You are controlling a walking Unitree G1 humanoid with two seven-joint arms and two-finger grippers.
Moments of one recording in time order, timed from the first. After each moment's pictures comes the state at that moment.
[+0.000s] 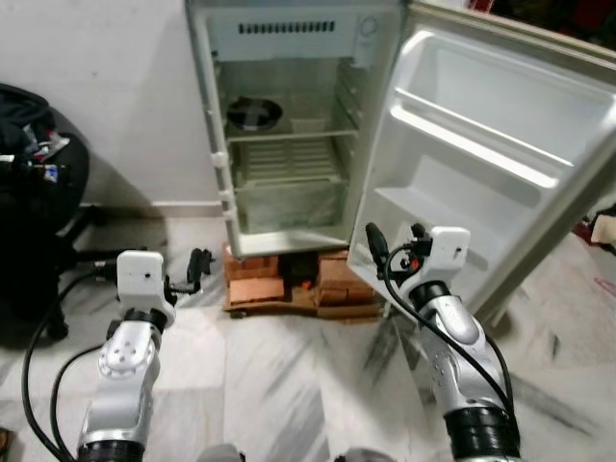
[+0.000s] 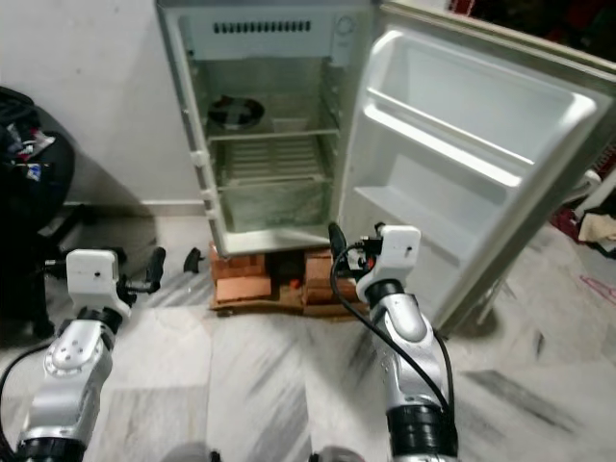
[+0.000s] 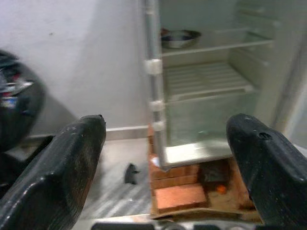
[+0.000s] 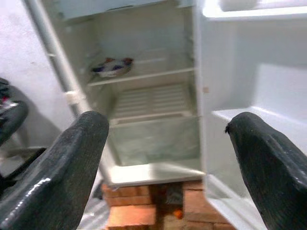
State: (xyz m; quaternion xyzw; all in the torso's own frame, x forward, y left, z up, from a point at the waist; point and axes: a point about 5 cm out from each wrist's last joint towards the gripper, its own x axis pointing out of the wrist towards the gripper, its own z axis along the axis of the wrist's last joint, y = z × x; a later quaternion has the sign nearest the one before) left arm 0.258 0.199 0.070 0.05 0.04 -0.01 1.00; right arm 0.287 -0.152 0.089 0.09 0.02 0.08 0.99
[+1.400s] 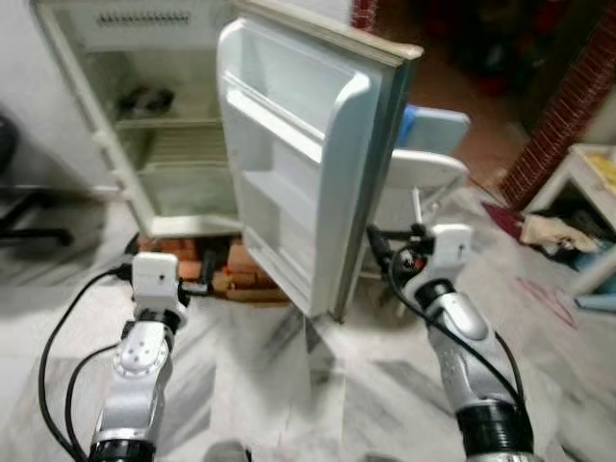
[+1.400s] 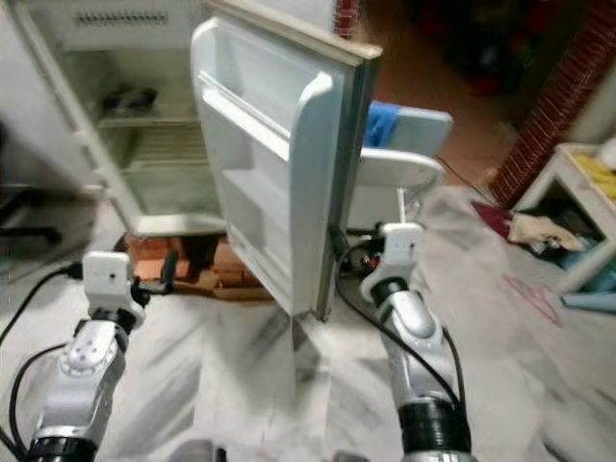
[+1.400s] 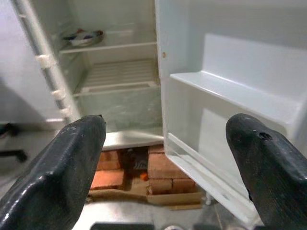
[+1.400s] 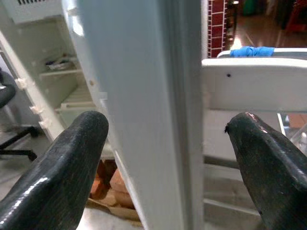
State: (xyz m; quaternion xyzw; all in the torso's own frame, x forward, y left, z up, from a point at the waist) left arm 0.258 0.193 0.067 0.05 0.05 -0.01 1.00; right arm 0.288 -0.151 0.091 0.10 0.03 0.11 0.99
